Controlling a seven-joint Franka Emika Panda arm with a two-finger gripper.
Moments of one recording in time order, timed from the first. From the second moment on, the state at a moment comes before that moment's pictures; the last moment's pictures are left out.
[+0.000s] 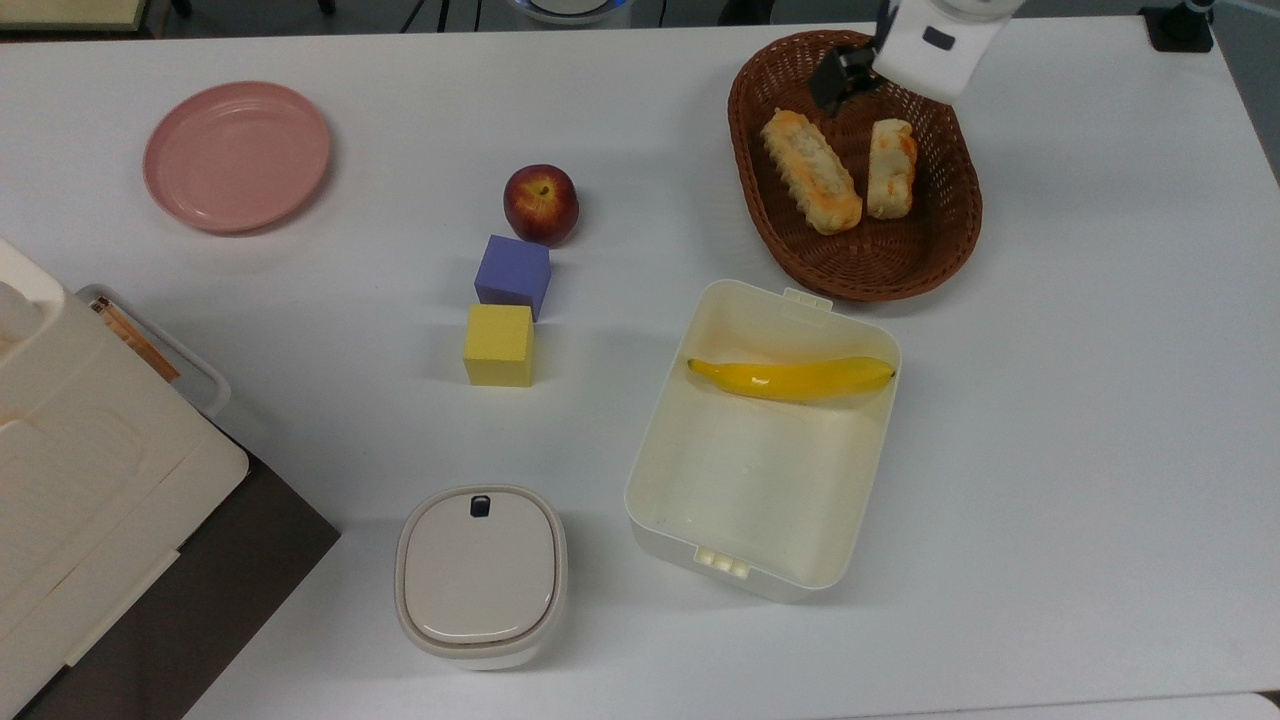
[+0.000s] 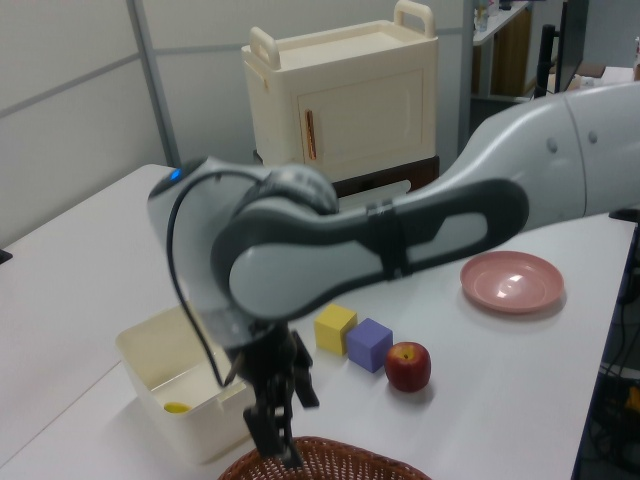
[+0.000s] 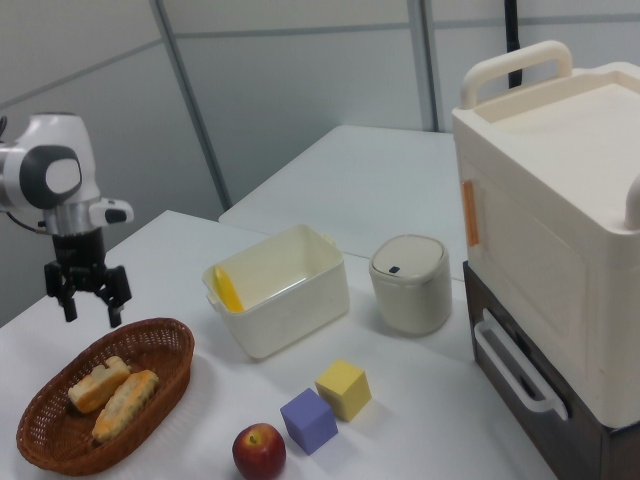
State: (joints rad) arm 0.65 0.33 -0.14 -1.46 0.12 1.50 0.12
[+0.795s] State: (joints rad) arm 0.71 0.53 -0.14 -1.47 0.20 1.60 0.23
